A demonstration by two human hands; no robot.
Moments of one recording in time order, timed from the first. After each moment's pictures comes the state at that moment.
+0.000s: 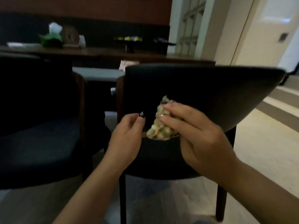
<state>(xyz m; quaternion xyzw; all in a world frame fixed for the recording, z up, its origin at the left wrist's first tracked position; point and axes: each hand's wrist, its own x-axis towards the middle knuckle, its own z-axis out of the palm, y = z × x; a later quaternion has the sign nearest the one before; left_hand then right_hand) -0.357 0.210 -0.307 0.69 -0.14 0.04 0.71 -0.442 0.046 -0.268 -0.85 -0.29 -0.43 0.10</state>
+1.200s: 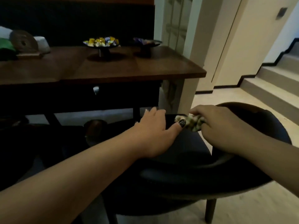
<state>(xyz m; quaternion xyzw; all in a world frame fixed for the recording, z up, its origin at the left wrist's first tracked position) -0.239 0.080 -0.138 0.91 -0.29 -0.14 0.25 -0.304 -0.088 -0.126 -0.98 0.11 -0.04 0.18</state>
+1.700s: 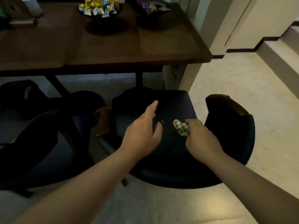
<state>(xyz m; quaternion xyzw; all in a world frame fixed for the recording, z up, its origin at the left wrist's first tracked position) -0.249 0.092 -0.130 0.90 -0.22 -0.09 0.36 -0.312 -0.082 -0.128 -0.96 0.21 0.07 0.20</state>
